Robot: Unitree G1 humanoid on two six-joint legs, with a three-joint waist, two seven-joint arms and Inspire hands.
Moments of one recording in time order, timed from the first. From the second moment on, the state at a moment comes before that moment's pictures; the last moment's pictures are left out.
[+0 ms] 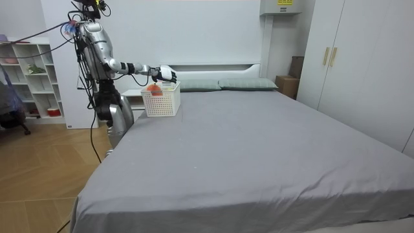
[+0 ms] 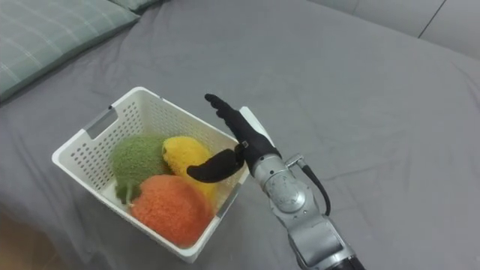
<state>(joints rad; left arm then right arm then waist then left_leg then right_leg) 0.19 0.18 0.10 1.00 0.32 0.17 0.27 -0.19 -0.24 0.40 0.11 -0.06 0.14 0.05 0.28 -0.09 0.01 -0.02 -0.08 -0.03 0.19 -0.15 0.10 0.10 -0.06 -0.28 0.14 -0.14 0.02</state>
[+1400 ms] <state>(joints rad) 0.24 0.16 0.22 0.99 0.29 0.10 0.37 0.20 -0.26 -0.14 0.24 0.18 0.05 -0.34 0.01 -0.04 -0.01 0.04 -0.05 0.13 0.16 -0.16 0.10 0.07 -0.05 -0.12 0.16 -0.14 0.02</state>
